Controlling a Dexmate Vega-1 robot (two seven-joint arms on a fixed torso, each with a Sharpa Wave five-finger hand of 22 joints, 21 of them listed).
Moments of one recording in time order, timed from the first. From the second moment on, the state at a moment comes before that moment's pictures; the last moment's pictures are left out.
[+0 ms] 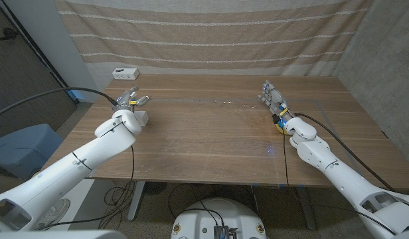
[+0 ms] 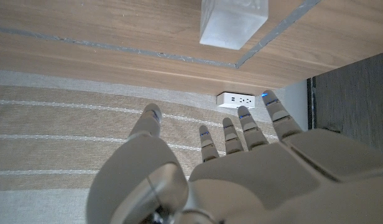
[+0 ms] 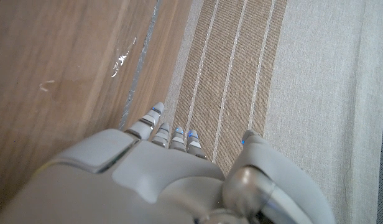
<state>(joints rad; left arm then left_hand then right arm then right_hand) 0.89 0.85 0.45 -2.05 0.05 1.07 0.41 0.42 0.01 0.50 -0.16 0.18 0.08 -0.16 0.20 0.19 0.04 0.00 0.27 0.23 0.13 0.05 0.23 0.20 0.12 0.21 0.40 0.20 -0.80 -0.49 -0.40 -1.27 0.64 0.26 0.06 0.30 0.16 0.16 0.13 0.26 -0.05 0.04 0.19 0.18 -0.06 0.06 0.19 0.18 -0.09 0.03 0.19 0.19 0.16 -0.01 0.19 0.17</state>
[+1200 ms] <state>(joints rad) 0.73 0.89 0.60 -1.96 -0.10 1.22 0.37 0.53 0.05 0.50 -0.17 0.17 0.12 -0.13 0.21 0.19 0.11 0.02 0.29 0.24 0.25 0.02 0.26 0.20 0.39 0.21 0.49 0.20 -0.80 -0.49 -0.40 -1.26 0.65 0.24 0.06 0.30 0.16 0.16 0.12 0.26 -0.04 0.03 0.19 0.18 -0.05 0.07 0.19 0.18 -0.09 0.04 0.19 0.19 0.16 -0.01 0.19 0.17</state>
